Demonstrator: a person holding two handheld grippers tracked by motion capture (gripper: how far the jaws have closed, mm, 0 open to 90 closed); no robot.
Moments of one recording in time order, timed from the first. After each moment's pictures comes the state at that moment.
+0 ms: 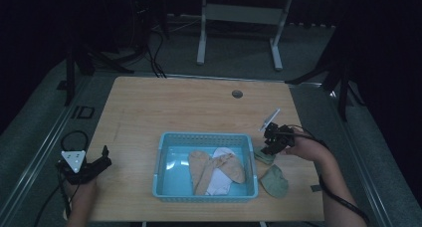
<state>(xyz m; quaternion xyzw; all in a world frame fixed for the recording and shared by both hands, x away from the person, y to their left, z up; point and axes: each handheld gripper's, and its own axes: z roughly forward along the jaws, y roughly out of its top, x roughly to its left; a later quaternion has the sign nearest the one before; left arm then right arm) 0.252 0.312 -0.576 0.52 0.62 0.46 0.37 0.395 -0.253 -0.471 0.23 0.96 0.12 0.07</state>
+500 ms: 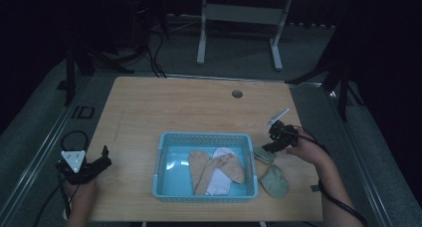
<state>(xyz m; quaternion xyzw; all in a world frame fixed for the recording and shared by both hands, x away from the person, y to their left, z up) 0.252 0.312 -0.576 0.52 0.62 0.46 0.37 0.405 -0.273 -0.484 0.30 0.93 0.16 0.10</state>
